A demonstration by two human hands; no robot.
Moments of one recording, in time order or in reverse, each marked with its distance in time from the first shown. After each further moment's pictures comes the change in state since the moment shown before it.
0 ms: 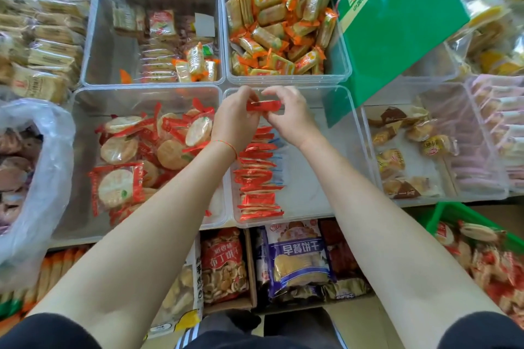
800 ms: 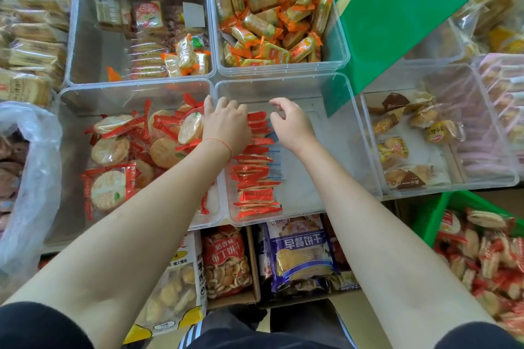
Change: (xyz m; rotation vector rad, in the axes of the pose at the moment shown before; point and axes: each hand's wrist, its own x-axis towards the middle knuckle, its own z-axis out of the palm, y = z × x) left_hand 0.000 -0.023 0.024 0.762 -0.356 0.048; right_hand -0.017 0.035 0.017 0.066 -0.041 0.249
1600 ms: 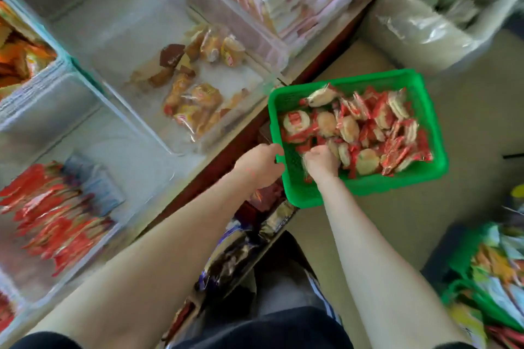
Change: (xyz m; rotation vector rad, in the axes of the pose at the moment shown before) left_hand -0.101 0.421 0.082 -0.172 -0.665 0.658; right_hand -0.258 0.361 -0.177 0.377 0.527 0.990
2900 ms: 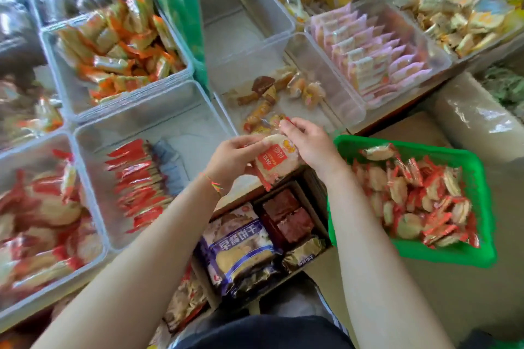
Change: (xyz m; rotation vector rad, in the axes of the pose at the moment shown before) left_hand -0.140 -0.097 -0.110 -1.321 0.435 -0.146; right_hand -0.123 -0.195 0.035 0.189 -0.534 -0.629
